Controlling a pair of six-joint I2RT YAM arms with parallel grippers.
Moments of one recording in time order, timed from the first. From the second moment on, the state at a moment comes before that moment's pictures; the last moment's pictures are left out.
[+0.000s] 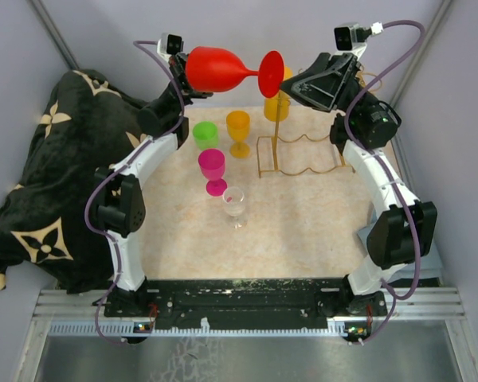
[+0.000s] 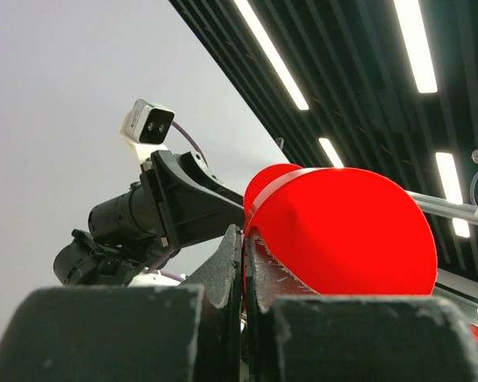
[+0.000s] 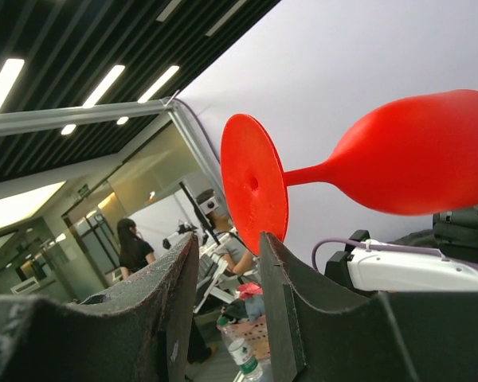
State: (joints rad) left arm -0.37 2.01 1.75 1.54 0.62 -2.09; right arm 0.23 1.61 1.55 1.50 -0.89 2.08
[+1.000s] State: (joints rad) left arm -0.36 1.92 1.69 1.54 0.67 -2.09; right arm 0.25 1.59 1.51 1.50 -0.92 2.02
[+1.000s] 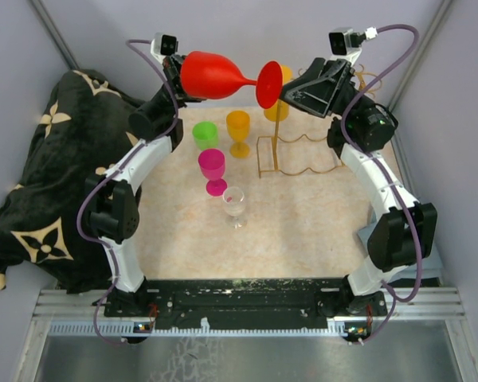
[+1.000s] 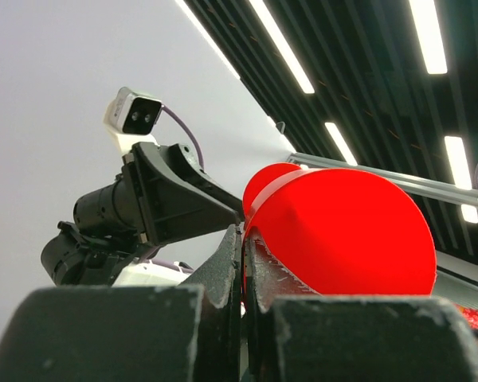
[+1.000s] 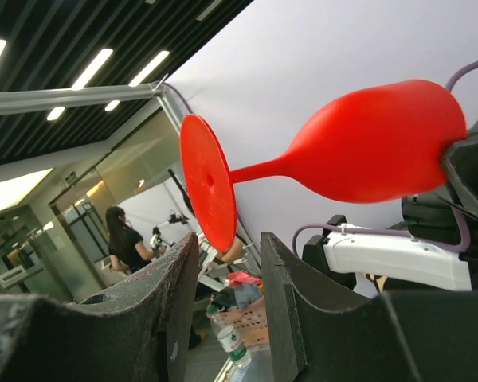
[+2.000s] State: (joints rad) left arm -0.39 1.93 1.68 1.54 0.67 -2.09; right arm 0.30 1.60 1.57 1.48 -0.92 1.97
